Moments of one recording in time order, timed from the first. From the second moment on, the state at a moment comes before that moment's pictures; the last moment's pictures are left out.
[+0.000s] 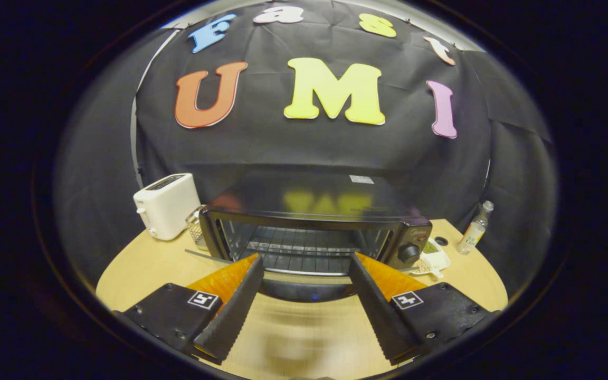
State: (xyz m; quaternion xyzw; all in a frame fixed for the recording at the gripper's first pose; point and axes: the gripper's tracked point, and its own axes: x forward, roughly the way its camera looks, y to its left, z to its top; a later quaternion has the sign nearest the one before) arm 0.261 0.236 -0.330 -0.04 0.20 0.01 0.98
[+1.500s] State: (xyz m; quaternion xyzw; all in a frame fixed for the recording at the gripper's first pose) arm 0.186 0.183 -0.406 -0.09 0.30 0.06 0.95
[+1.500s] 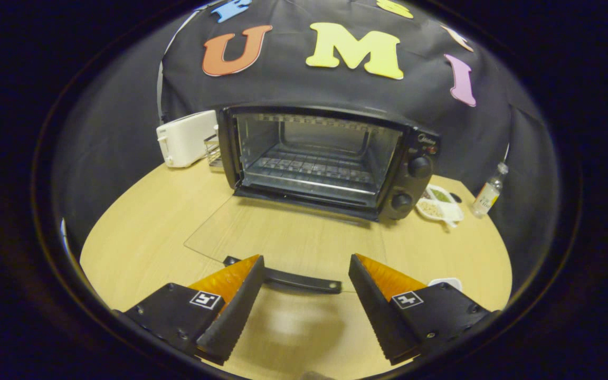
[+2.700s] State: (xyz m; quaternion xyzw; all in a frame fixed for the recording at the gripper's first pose) arm 0.077 -0.047 -0.420 0.22 0.47 0.16 0.84
